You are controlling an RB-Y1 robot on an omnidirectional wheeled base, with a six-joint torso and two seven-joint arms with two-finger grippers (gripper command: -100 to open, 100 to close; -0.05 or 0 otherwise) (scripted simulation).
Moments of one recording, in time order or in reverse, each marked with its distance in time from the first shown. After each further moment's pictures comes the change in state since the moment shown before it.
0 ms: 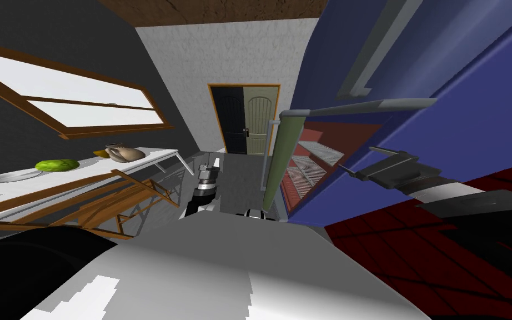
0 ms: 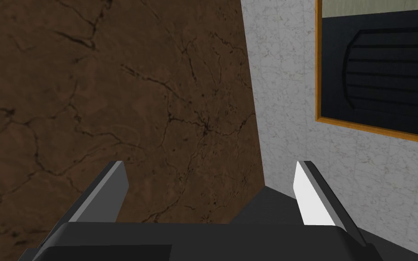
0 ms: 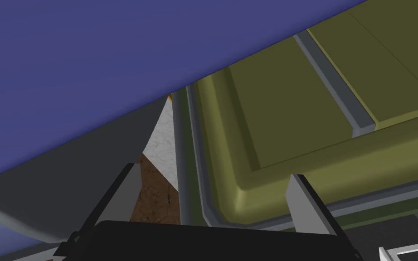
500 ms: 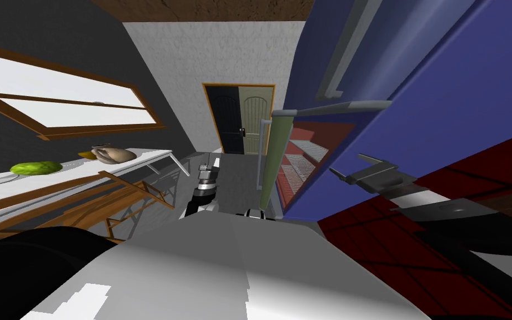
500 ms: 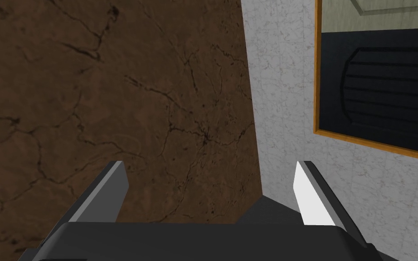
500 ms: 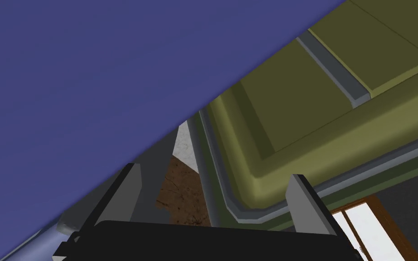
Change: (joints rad) left arm 0.000 0.000 0.000 0.000 0.000 0.000 0.000; right arm -0.010 0.087 0.114 -0.005 -0.146 0.010 0.019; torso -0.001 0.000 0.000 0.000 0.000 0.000
